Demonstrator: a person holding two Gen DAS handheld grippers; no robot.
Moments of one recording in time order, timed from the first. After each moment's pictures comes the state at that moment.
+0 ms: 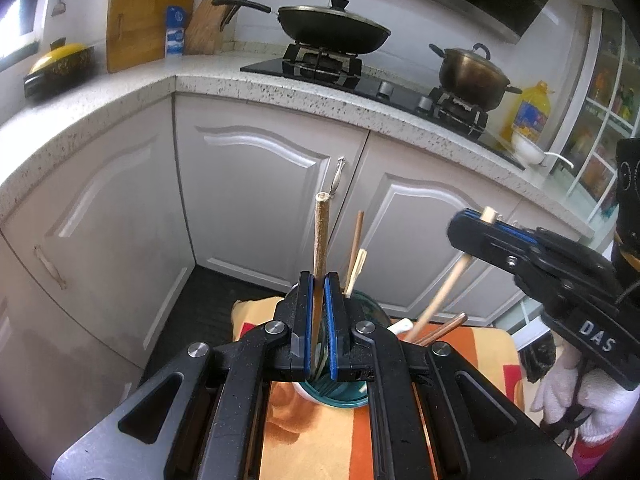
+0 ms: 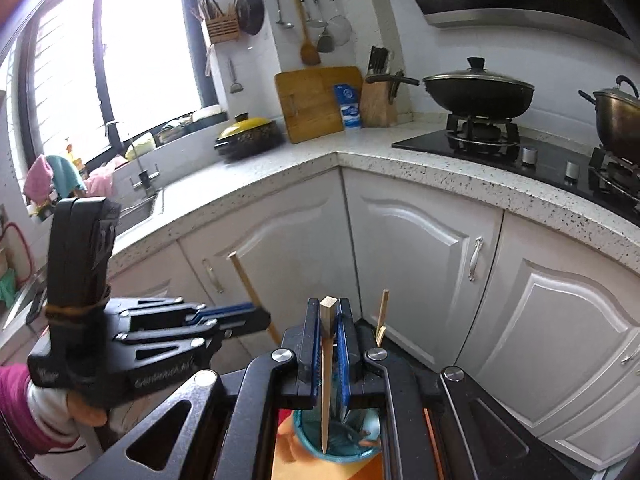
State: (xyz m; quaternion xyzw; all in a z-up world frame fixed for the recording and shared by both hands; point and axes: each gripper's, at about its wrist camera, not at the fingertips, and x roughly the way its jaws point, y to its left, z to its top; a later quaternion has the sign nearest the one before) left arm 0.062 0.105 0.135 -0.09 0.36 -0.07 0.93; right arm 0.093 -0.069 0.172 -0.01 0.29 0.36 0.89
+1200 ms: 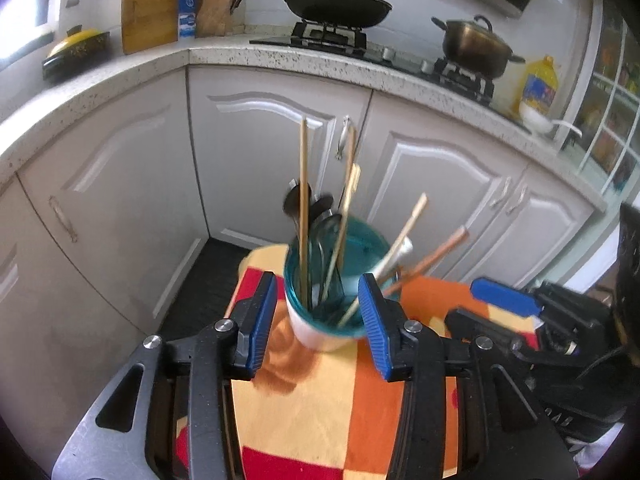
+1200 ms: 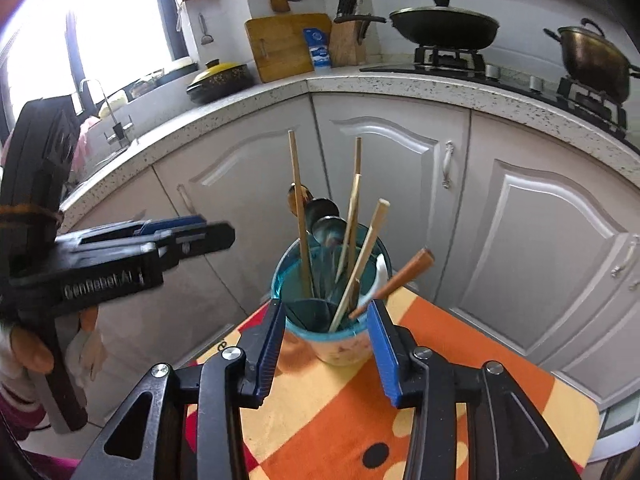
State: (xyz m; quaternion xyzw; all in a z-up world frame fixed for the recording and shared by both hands) left arm 0.002 0.076 0.094 -0.07 0.38 -0.04 0.92; right arm 0.023 -0.109 0.092 -0.03 0.37 0.31 0.88
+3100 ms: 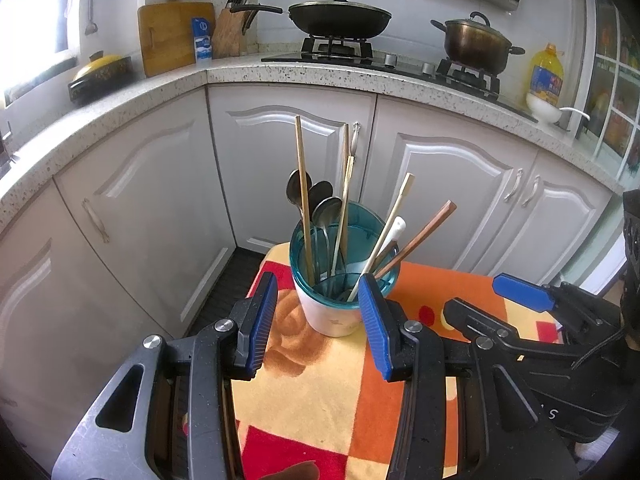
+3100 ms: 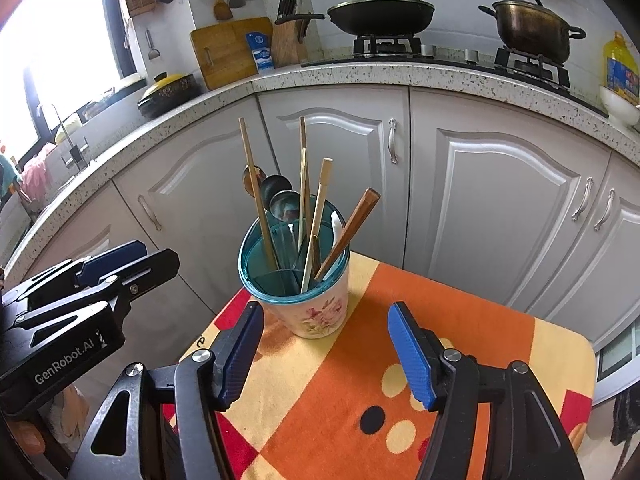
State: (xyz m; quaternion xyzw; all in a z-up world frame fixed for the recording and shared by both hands) left arm -0.040 0.047 0.096 -0.03 0.35 0.01 0.94; right arm 0.002 -0.125 0.084 0.00 0.40 0.22 0.89
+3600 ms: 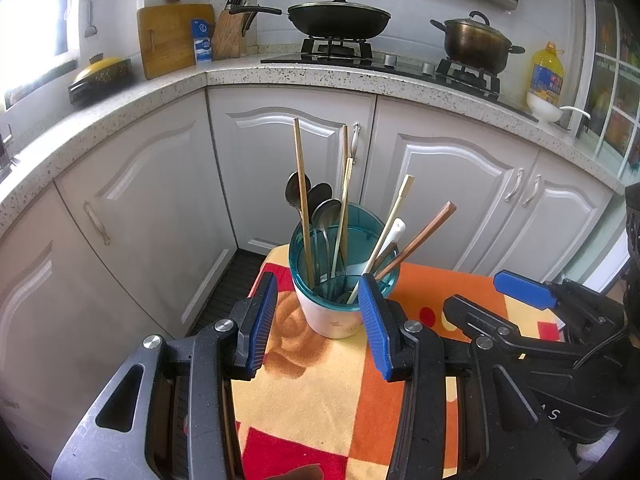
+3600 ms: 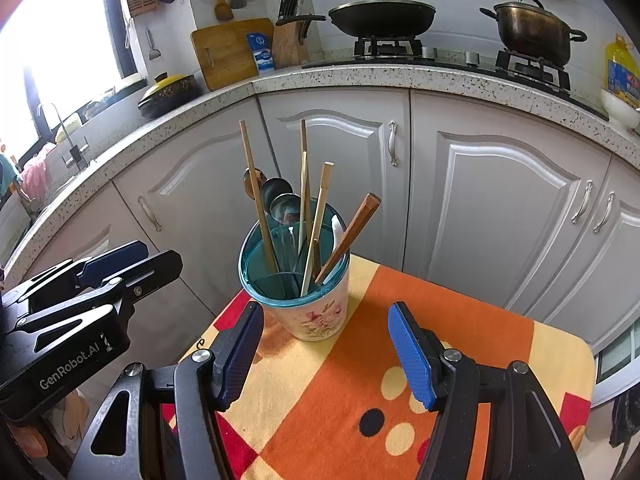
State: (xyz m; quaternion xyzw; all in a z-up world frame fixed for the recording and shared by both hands) left arm -0.039 0.046 0.096 -0.03 0.35 0.01 0.94; right arm 0.002 -0.124 0.087 0.00 0.39 0.22 0.89
